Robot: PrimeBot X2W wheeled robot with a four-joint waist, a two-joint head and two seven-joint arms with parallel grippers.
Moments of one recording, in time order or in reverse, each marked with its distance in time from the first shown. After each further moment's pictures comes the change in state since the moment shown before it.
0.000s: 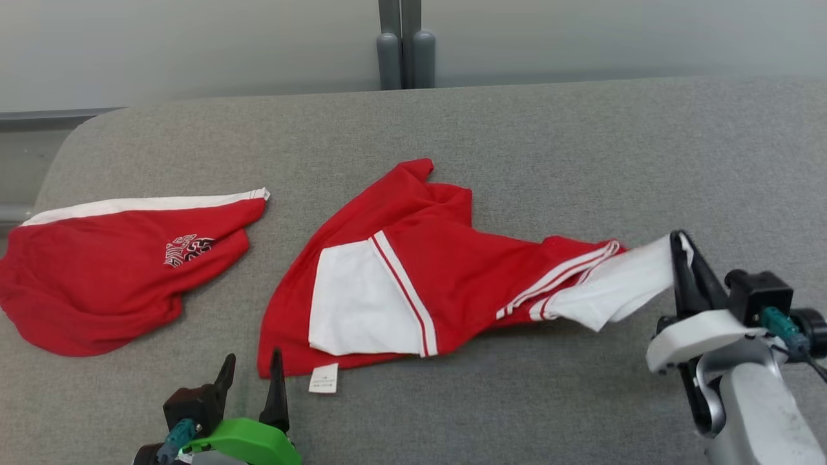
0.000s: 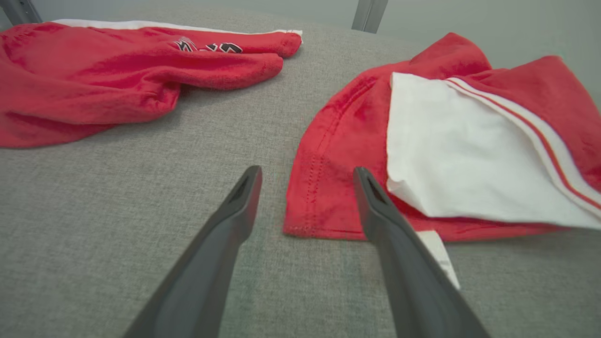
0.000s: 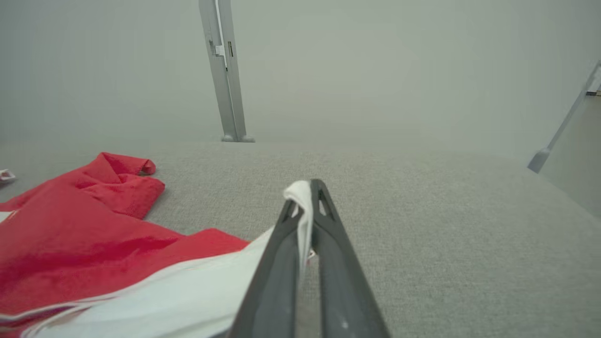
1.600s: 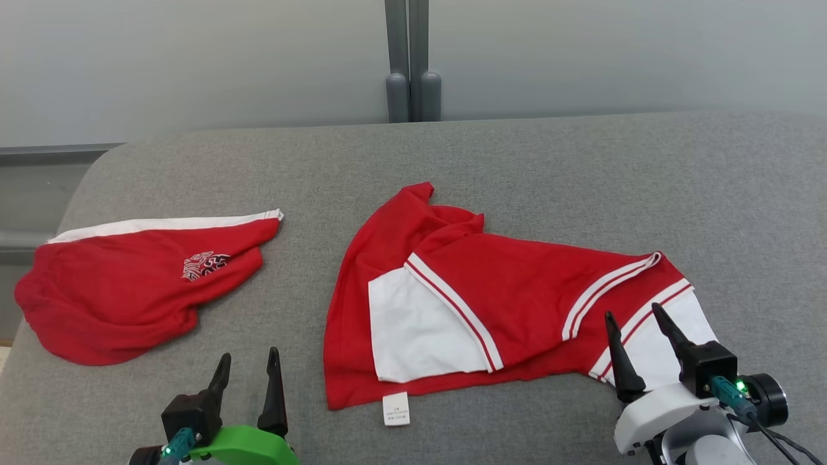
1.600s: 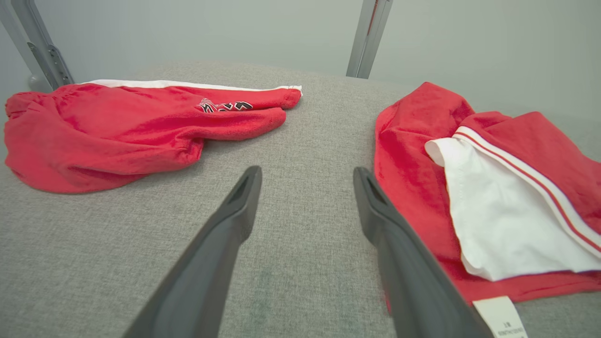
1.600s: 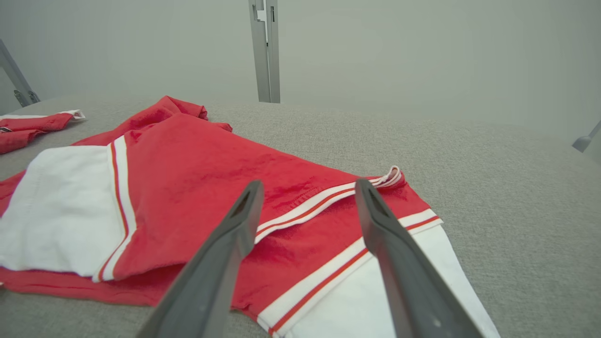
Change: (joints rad) left arm 0.050 0.000 0.009 -0.091 0.045 0.019 0.000; right arm 0.155 0.029 0.089 -0.031 -0.041 0.000 0.001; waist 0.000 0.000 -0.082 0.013
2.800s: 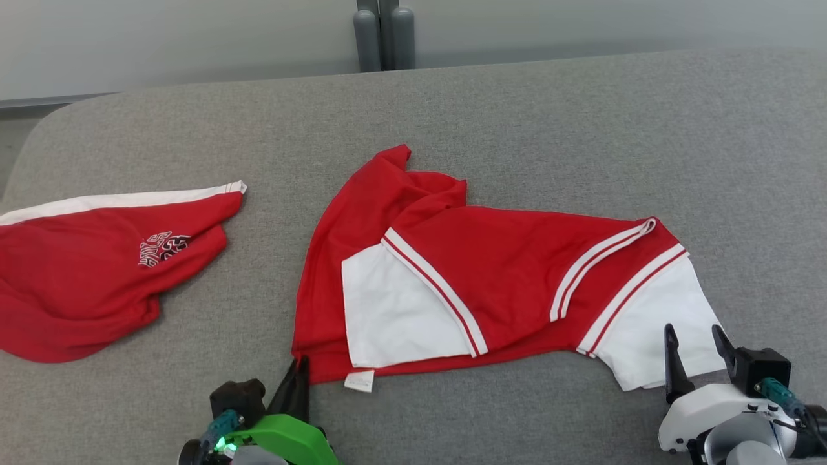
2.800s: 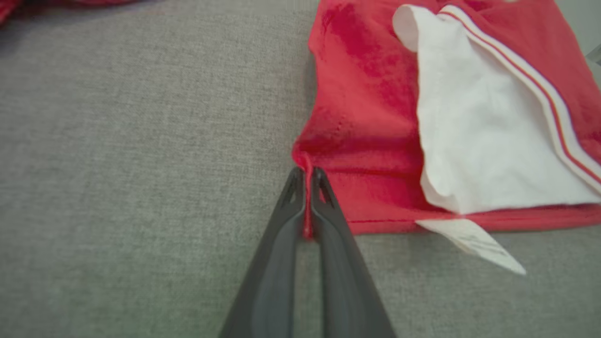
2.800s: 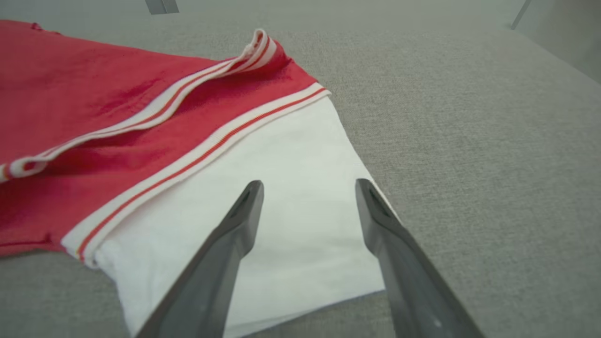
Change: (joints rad) left arm -0.114 -0.003 -0.204 0.205 -0.185 0.009 -0.001; right arm -0.048 0.000 -0.187 0.160 0.015 0.000 0.000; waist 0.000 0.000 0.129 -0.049
